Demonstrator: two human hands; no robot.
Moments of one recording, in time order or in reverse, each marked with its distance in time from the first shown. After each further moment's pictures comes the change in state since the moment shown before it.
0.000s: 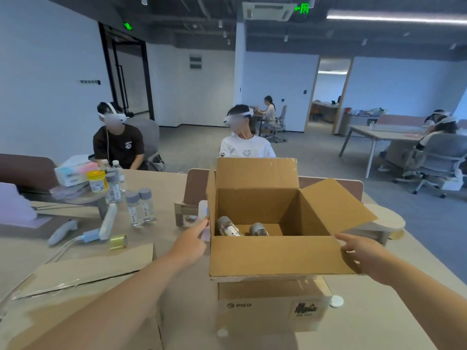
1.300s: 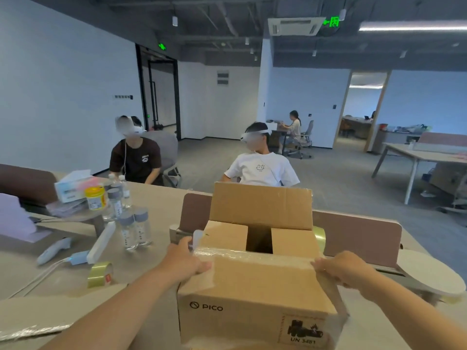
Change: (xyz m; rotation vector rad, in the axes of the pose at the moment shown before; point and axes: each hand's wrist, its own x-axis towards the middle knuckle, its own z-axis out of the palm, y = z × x) left_hand 0.121 0.025 0.016 0.057 0.137 -0.261; right_hand 0.141 -0.077 0.013 -0.474 -0.102 -0.140
